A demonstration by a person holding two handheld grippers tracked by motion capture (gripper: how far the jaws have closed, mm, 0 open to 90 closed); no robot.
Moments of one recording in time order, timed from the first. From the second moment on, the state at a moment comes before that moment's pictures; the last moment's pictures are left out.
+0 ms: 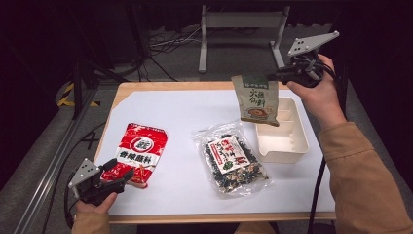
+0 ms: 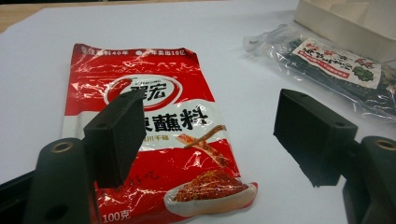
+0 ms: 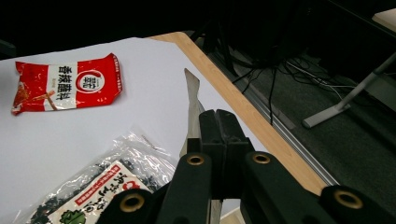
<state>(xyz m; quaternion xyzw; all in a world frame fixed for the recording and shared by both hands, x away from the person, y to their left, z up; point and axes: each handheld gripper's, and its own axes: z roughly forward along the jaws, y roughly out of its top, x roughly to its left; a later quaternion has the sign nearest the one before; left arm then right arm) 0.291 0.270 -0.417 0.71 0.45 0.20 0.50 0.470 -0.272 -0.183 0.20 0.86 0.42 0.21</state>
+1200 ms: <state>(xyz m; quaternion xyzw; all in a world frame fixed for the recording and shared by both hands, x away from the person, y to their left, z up) 0.296 0.259 -0.421 0.72 0.46 0.21 0.48 0.530 -0.327 -0.186 0.21 0.85 0.43 0.23</state>
